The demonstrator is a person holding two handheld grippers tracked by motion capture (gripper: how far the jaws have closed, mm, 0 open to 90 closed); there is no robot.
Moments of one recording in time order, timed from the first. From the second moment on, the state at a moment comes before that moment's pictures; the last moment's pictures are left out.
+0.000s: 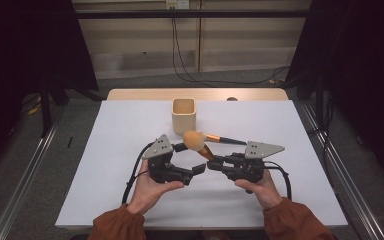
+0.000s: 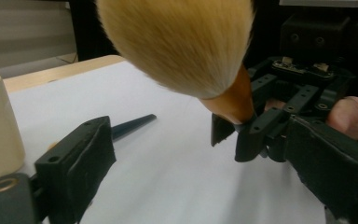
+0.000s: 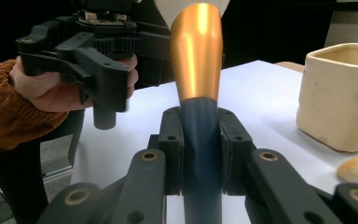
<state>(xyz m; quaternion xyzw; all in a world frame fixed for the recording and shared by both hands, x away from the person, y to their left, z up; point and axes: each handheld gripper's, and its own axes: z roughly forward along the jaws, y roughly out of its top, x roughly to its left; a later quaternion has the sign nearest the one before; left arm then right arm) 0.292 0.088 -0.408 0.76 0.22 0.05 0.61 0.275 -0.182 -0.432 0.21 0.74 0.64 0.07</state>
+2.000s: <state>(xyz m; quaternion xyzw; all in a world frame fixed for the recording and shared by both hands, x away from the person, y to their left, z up) 0.305 0.061 -0.397 0.74 0.22 -0.02 0.64 0.278 -0.183 -0.436 0.23 0.74 0.63 0.07</state>
